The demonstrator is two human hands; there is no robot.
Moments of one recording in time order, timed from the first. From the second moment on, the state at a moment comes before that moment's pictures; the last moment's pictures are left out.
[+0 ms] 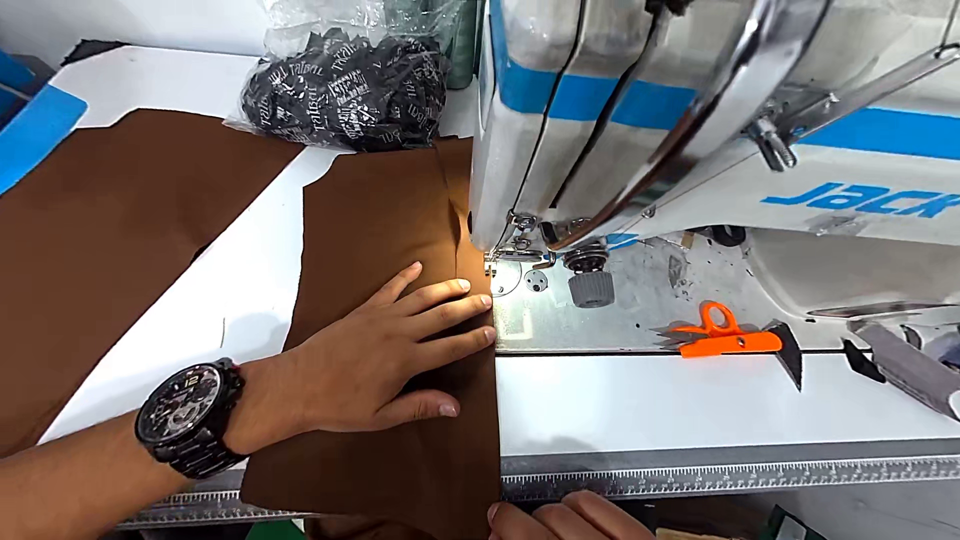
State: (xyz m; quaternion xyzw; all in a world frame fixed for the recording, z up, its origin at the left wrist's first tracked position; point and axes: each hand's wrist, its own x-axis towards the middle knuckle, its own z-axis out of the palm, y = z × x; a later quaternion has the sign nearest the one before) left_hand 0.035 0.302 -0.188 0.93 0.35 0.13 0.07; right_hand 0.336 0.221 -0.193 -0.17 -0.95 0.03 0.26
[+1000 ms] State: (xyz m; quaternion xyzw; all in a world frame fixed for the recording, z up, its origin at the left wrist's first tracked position) left_hand 0.034 0.279 -0.189 0.94 0.30 0.12 0.08; right_hand 0.322 0.251 -0.200 -0.24 -0.92 -0.02 0.29
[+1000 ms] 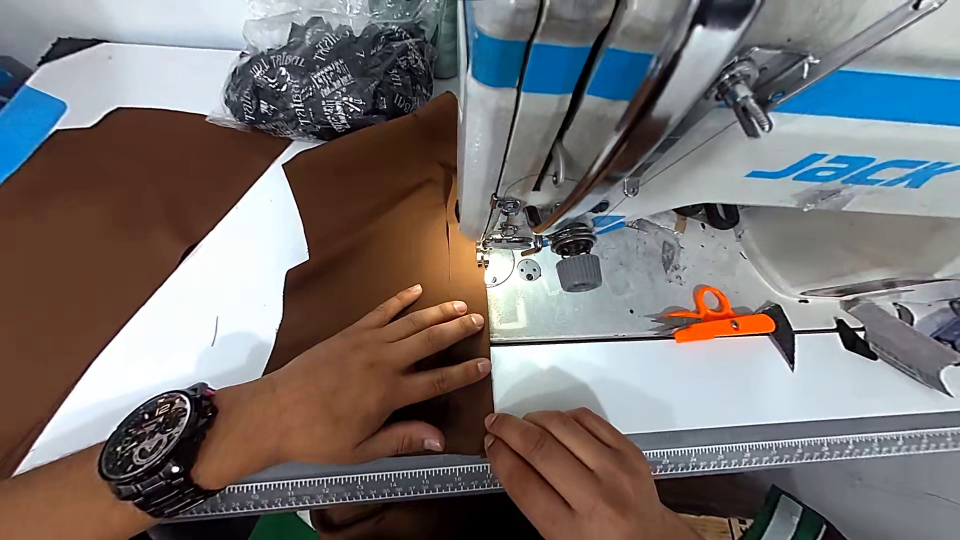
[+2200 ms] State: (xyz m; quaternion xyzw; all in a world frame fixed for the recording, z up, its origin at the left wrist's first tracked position) left_hand -0.003 0.405 -0.196 0.94 0.26 0.17 0.10; right_hand 0.317 0.365 -0.183 -0.22 -0.96 0.01 0.14
